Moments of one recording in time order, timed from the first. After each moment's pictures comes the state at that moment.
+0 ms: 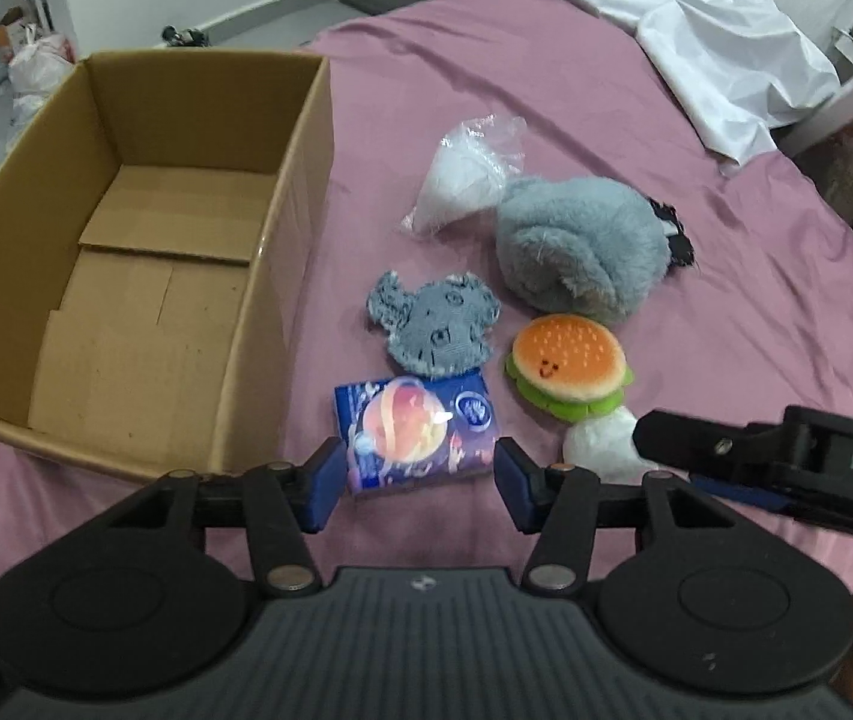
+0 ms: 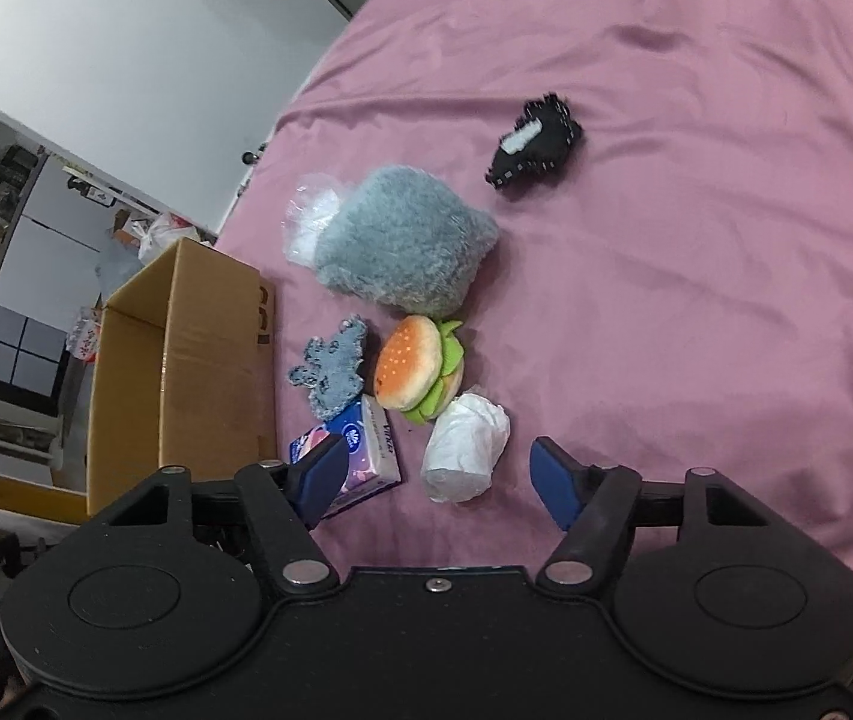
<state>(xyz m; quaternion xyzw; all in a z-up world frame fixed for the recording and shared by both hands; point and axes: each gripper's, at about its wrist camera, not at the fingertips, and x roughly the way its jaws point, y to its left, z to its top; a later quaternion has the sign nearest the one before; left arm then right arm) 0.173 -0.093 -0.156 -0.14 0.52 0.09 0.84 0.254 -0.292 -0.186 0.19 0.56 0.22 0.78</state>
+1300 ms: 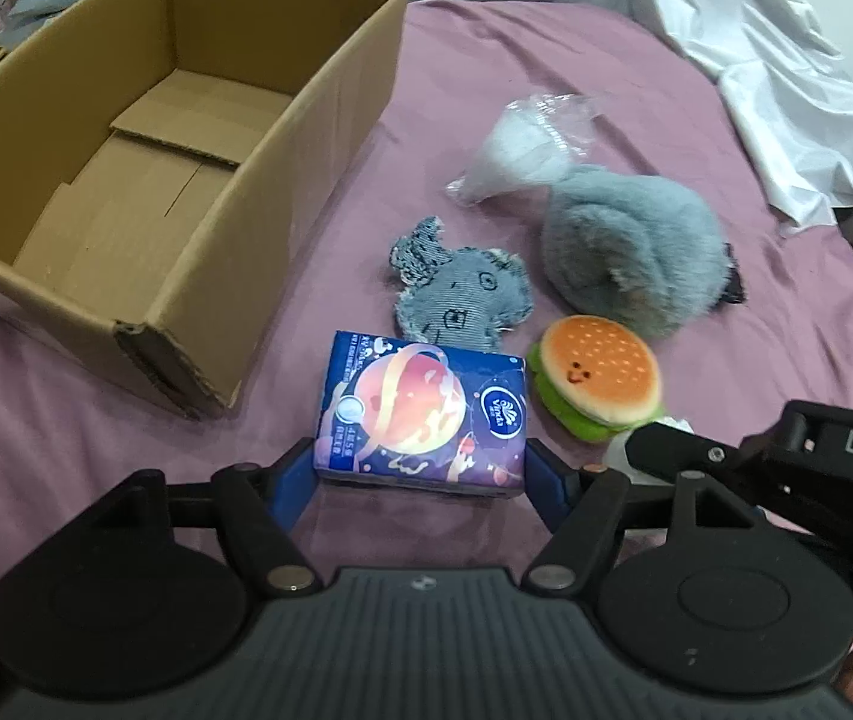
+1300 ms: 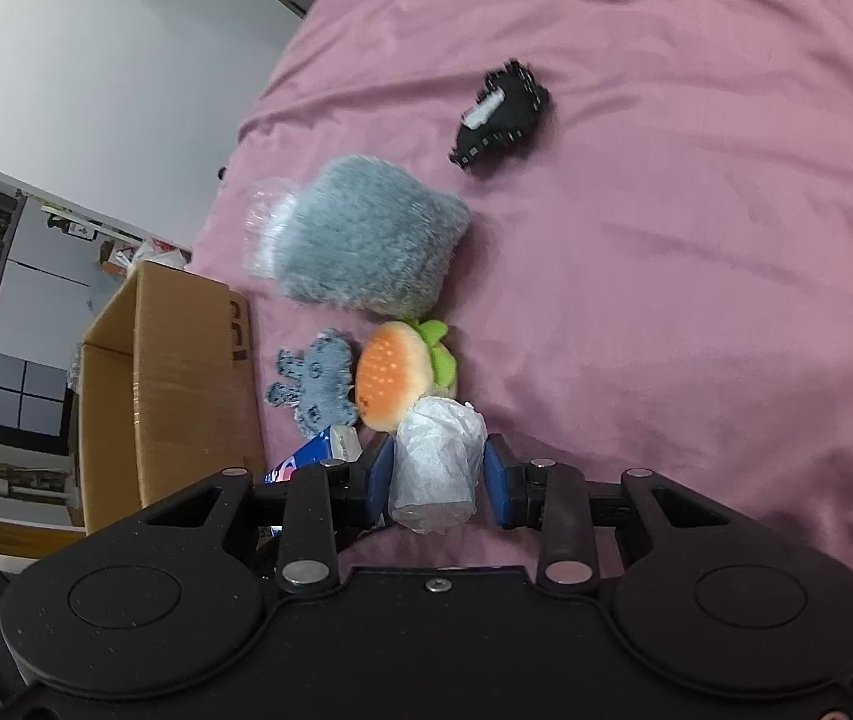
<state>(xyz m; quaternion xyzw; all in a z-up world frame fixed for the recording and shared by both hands) 0.166 -0.102 -0.188 -0.23 0.50 0.16 0.82 0.260 -0.290 -0.201 0.23 0.57 0.19 0.76</state>
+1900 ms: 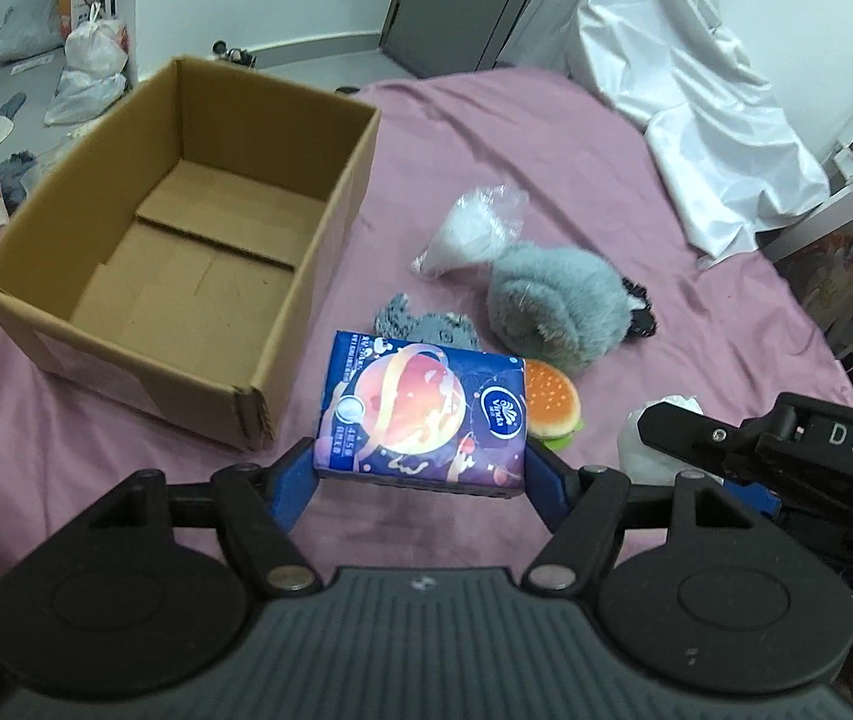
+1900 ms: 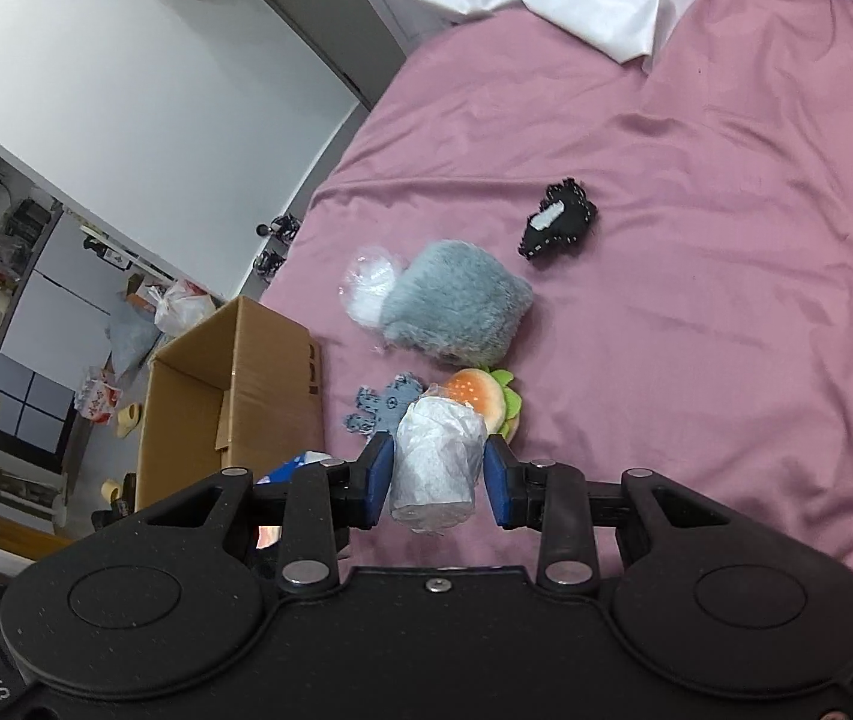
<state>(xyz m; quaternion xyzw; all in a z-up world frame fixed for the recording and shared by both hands) 0.131 -0.089 -0.124 -0.23 0.45 0.12 0.85 0.220 -0.292 -0.135 0.20 0.49 0.20 0.82</state>
